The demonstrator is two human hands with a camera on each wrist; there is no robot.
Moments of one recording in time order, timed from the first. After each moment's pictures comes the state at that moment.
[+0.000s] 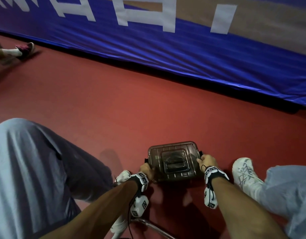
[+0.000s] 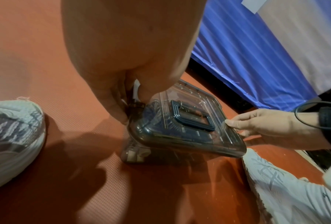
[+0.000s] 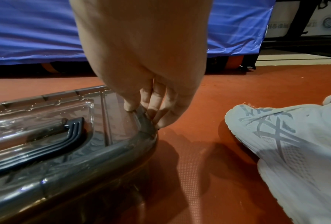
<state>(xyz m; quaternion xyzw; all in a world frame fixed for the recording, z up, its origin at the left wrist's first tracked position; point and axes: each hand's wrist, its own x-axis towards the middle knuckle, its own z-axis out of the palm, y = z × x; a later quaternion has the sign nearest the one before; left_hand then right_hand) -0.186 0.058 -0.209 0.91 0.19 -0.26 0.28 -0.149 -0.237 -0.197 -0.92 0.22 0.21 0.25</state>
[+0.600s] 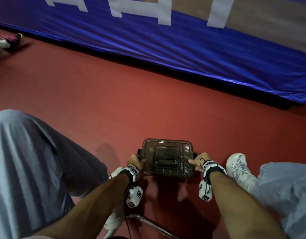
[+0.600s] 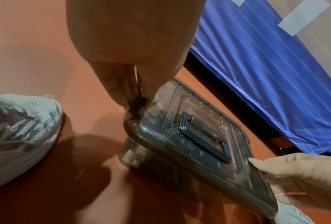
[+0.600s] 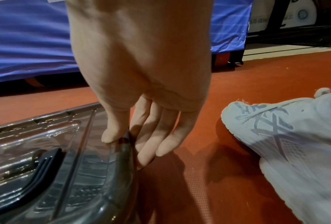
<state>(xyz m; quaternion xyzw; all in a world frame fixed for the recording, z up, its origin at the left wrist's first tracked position) -0.167 0.084 -0.214 0.88 0.26 -0.22 0.34 -0.139 -0.247 -0.207 -0.83 0.29 0.33 0.34</state>
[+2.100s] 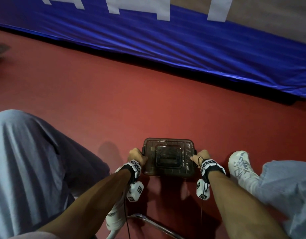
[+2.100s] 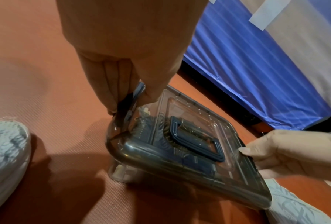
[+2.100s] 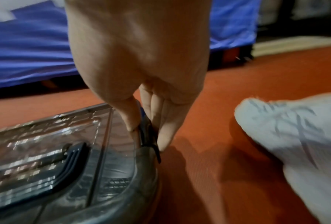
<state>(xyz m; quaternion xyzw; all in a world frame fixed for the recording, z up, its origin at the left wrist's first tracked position) -0.150 0.073 -0.169 0.92 0.23 -0.22 0.23 -0.134 -0.227 -0.201 -0.84 0.33 0.27 0.34</state>
